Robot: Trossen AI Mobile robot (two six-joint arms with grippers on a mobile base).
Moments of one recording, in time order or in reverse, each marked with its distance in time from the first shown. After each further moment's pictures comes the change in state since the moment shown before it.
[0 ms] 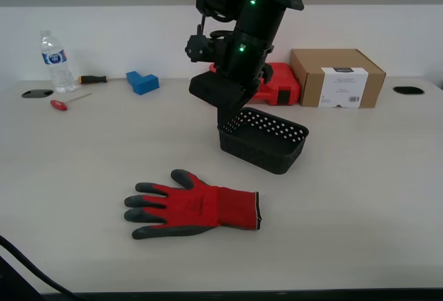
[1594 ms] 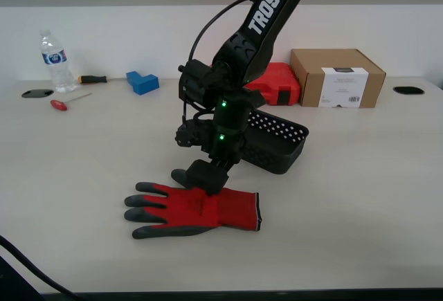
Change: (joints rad) arm 0 0.064 0.408 0.096 0.243 0.098 -0.065; arm 1 0.000 0.000 0.000 -0.001 0.000 0.000
